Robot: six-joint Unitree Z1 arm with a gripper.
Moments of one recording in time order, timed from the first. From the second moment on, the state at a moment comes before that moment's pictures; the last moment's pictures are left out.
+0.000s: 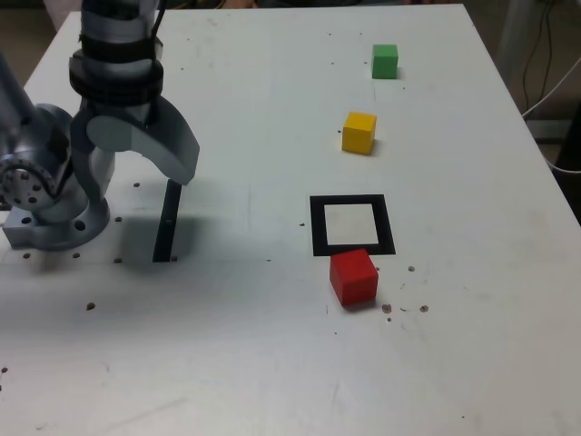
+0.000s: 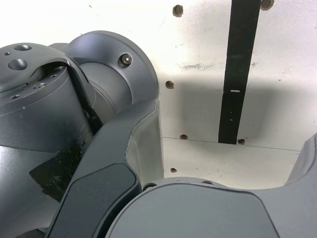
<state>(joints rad) 0.01 1.40 -0.80 1.21 -0.03 0.03</state>
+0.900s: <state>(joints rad) -0.17 1.38 -0.94 1.26 -0.04 -0.17</state>
